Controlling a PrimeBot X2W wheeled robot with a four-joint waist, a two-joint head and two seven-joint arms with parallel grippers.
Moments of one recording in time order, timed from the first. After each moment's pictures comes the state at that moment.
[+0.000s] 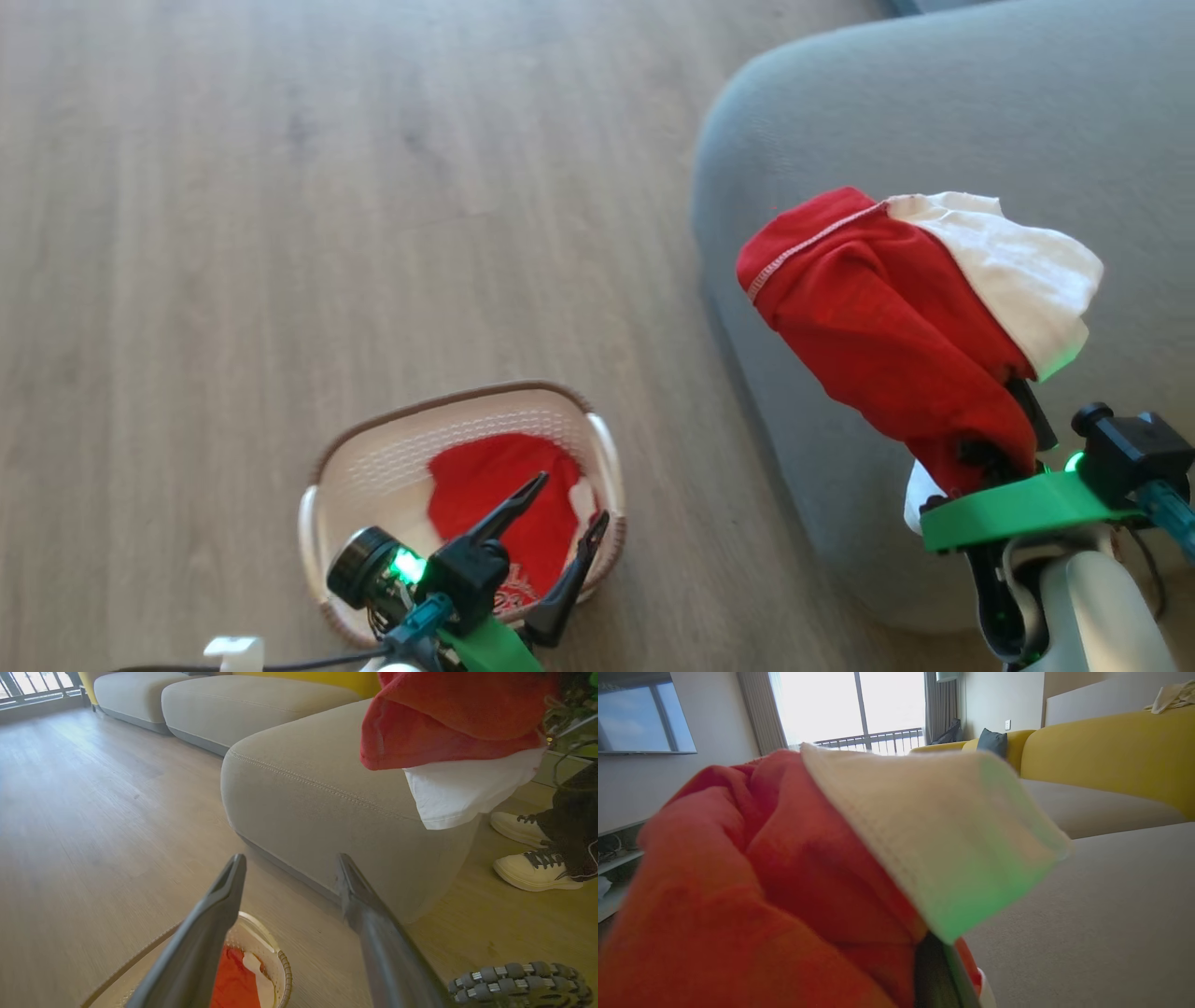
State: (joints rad) left arm -0.06 0.13 -0.51 0.22 -0.12 -0.13 -0.26; right arm -0.07 -0.06 -0.02 0.09 0.22 0.13 -0.26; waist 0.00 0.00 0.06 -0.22
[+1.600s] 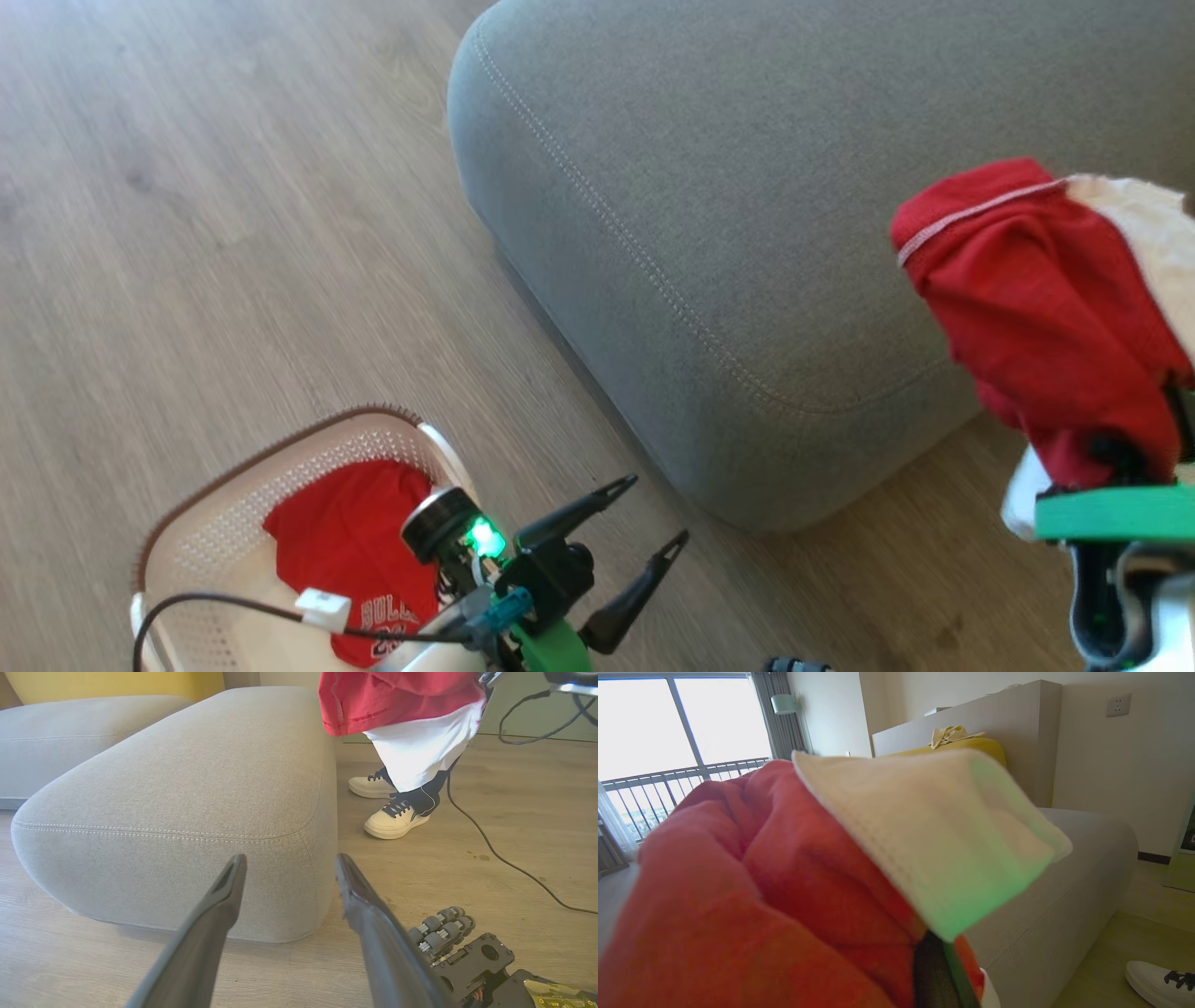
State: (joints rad) left arm -0.22 0.18 -0.77 0.25 -0.14 -0.13 -0.26; right arm -0.03 -0.04 -0.23 -0.01 0.28 0.13 -0.26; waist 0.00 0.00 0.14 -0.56
